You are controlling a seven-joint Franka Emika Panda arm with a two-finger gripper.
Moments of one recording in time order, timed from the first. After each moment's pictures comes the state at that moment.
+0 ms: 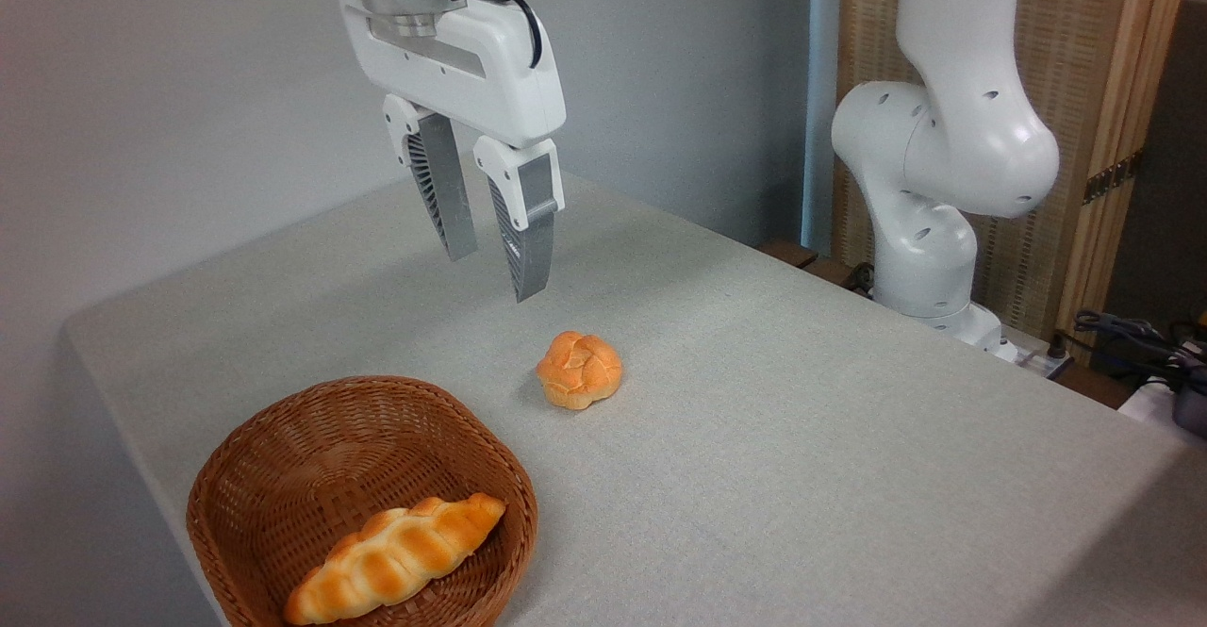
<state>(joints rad) -0.05 -0.03 0.00 -1.61 -0.03 1.58 0.71</state>
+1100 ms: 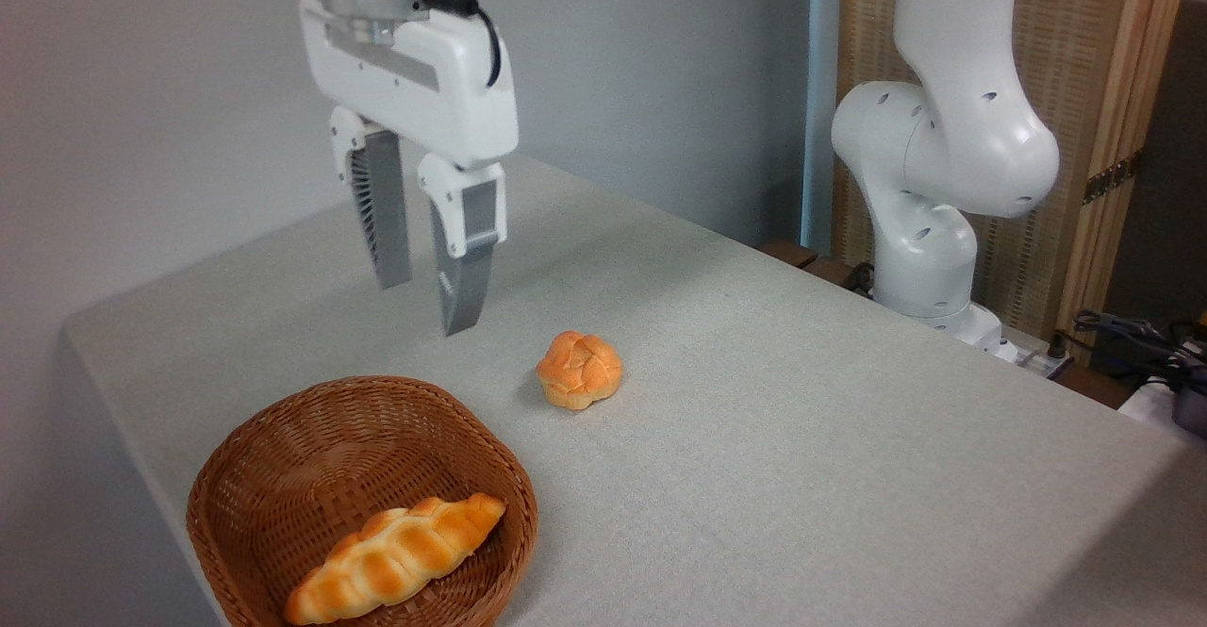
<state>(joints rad) -0.05 0.01 0.01 -1.62 -0.03 1.80 0.71</state>
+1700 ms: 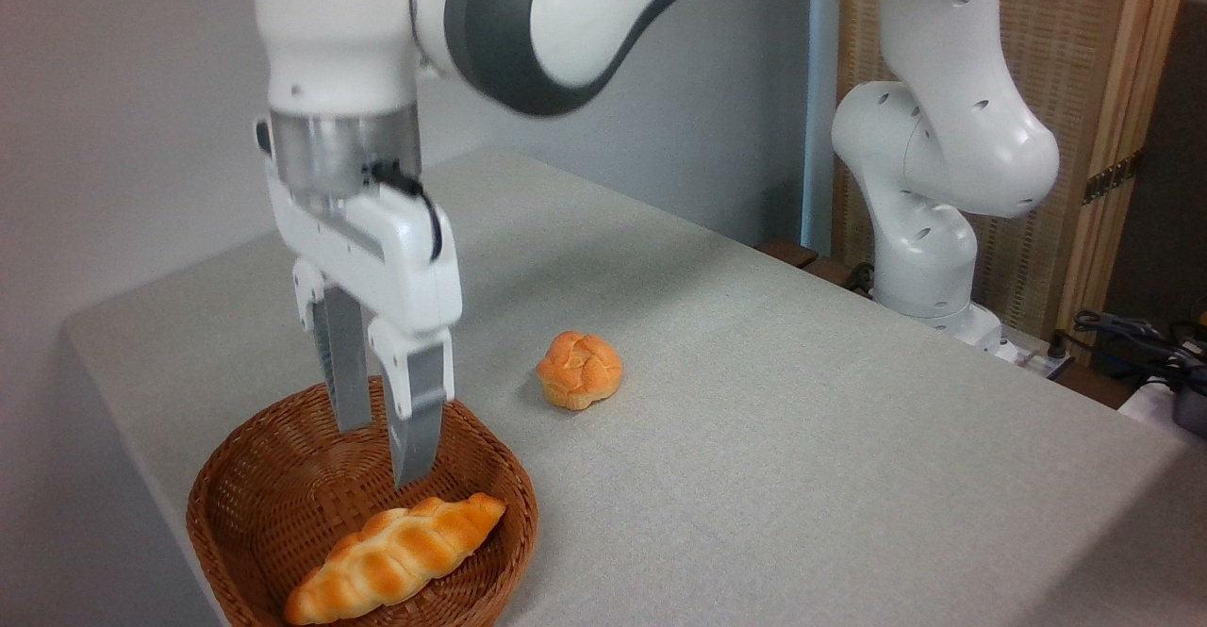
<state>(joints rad) -0.05 0.17 0.01 -1.66 0.03 2.04 0.71</state>
